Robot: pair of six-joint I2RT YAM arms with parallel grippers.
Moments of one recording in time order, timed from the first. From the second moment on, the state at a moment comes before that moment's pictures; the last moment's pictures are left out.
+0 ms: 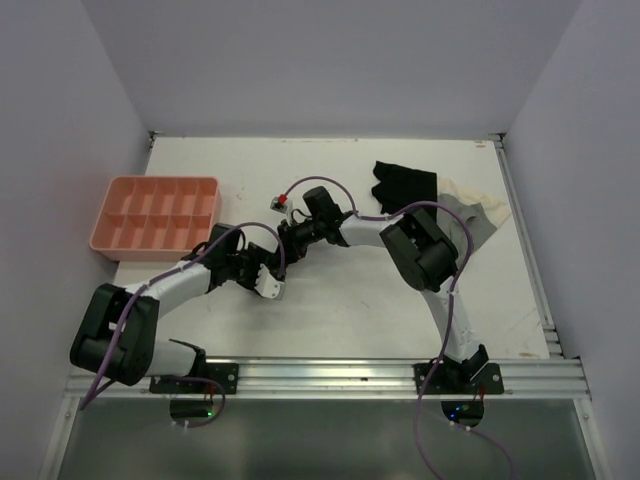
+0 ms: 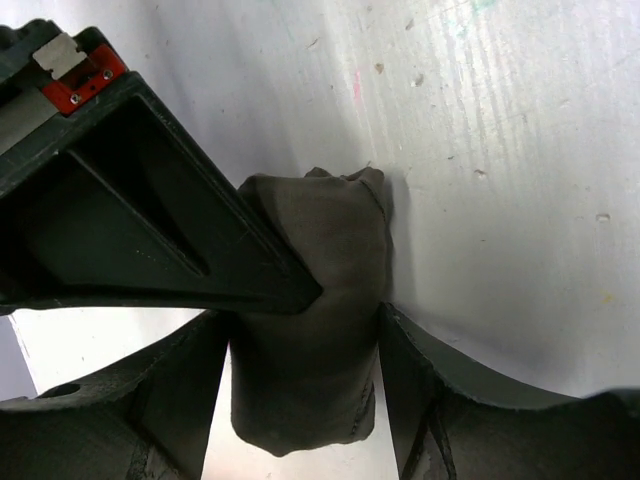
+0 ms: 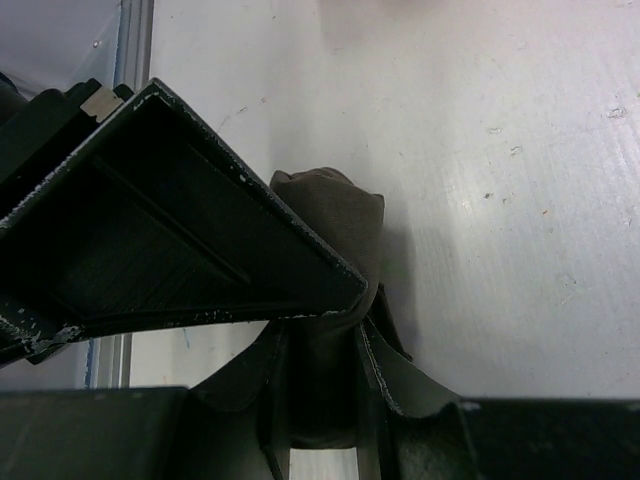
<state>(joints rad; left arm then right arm) -0.31 1.35 0.55 -0.17 0.55 1.60 0.71 2.28 1.46 0.09 -0.93 0.15</state>
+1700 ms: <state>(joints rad) -0.35 1.50 0.72 -0.40 0.48 1.29 0.47 1.94 1.04 0.21 -0.67 0.42</state>
